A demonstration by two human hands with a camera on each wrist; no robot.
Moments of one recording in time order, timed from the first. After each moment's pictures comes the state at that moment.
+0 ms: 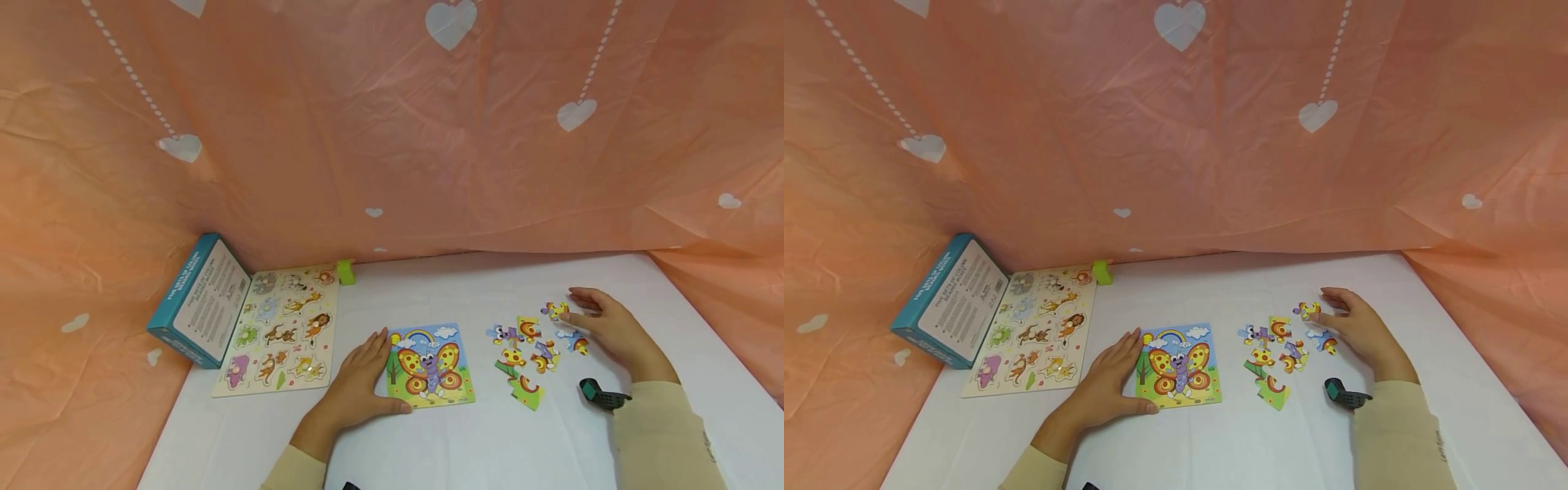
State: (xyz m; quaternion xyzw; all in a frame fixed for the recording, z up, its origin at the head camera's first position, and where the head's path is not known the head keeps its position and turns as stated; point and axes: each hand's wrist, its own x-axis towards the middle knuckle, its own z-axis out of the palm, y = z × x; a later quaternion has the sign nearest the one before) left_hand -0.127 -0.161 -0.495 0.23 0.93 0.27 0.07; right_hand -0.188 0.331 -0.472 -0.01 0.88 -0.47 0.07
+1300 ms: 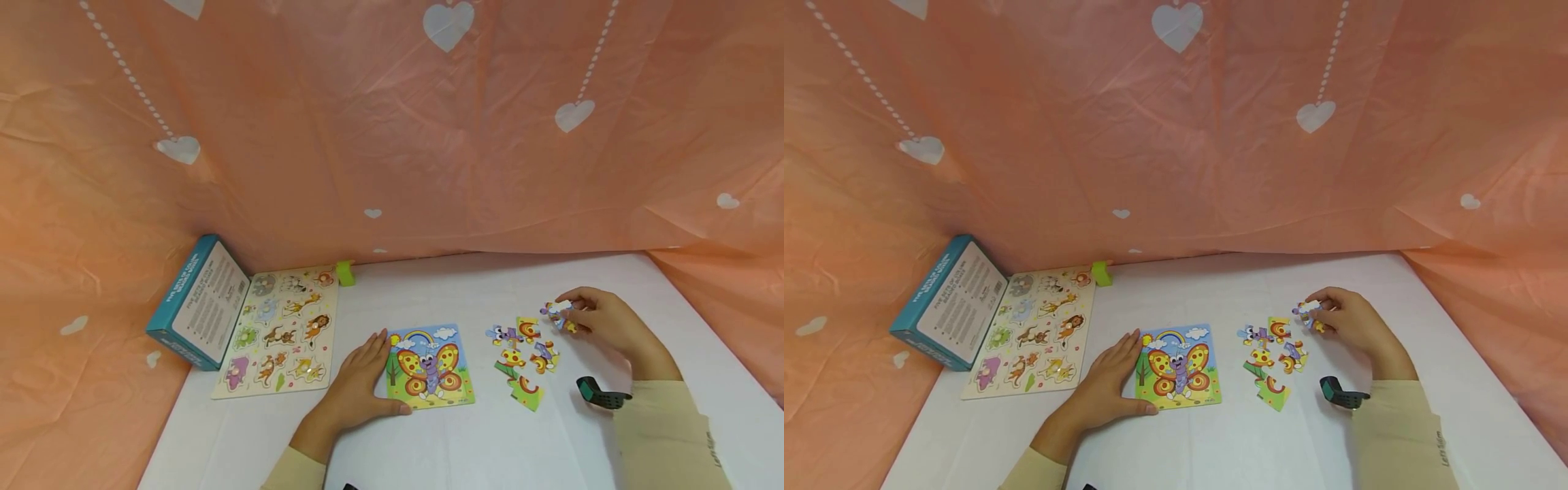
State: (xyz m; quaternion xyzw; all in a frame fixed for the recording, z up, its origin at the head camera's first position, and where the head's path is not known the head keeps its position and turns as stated) left_hand -0.127 -0.161 -0.497 0.23 0.93 0.27 0.07; right_hand -0.182 0.313 -0.438 -0.05 0.87 -0.49 0.08
